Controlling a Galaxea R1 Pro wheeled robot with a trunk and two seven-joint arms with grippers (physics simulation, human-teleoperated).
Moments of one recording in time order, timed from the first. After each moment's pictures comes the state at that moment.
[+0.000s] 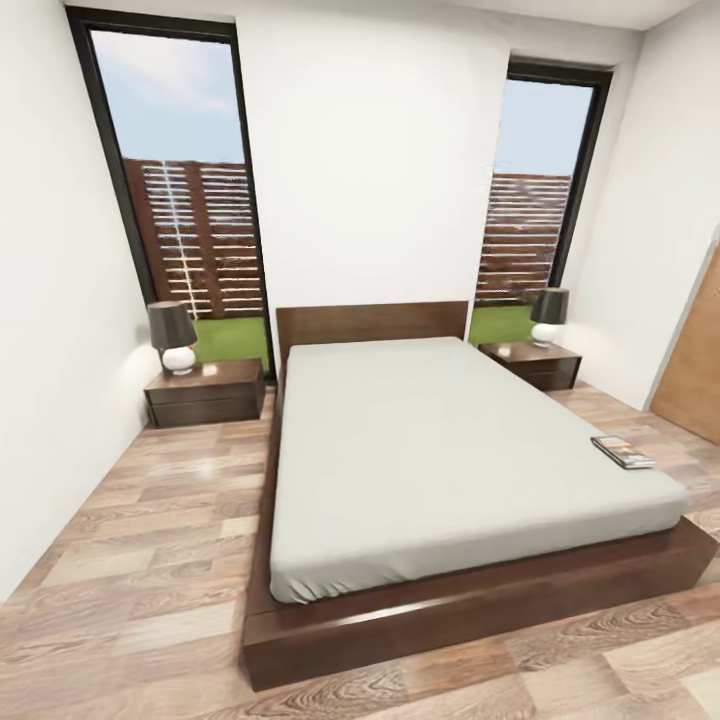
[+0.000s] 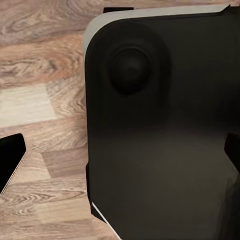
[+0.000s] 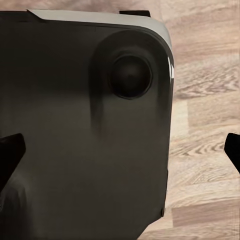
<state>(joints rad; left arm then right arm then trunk) 0.00 0.02 0.01 -0.06 0.00 0.00 0.01 -0.04 0.00 0.00 -0.01 -0.01 0.00 -0.01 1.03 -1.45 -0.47</state>
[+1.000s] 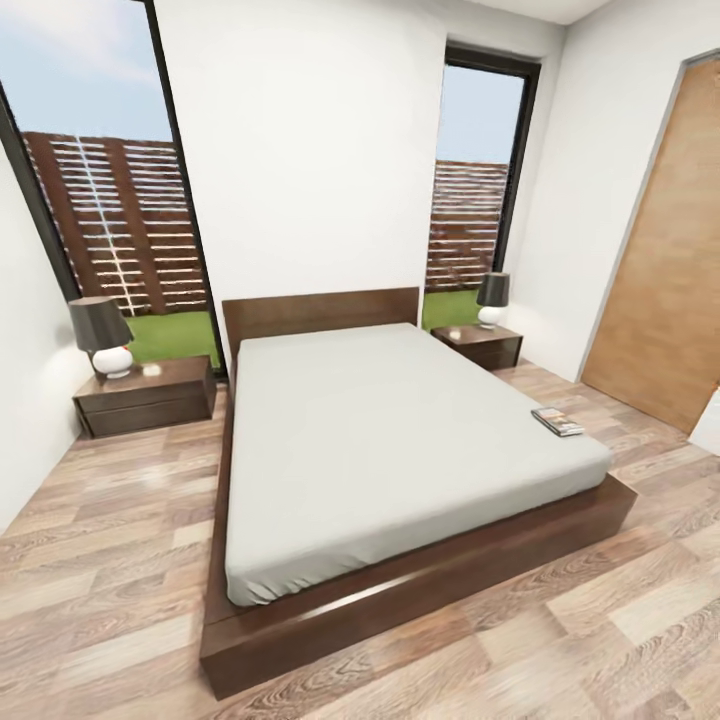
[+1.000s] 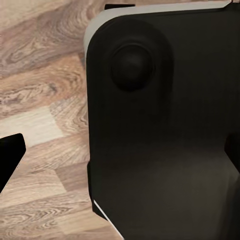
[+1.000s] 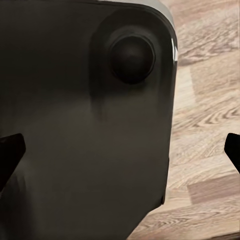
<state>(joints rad) 0.00 0.02 0.01 -0.08 0.00 -0.01 0.01 -0.04 0.00 0.00 -0.01 0.00 0.00 0.00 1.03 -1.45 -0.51</state>
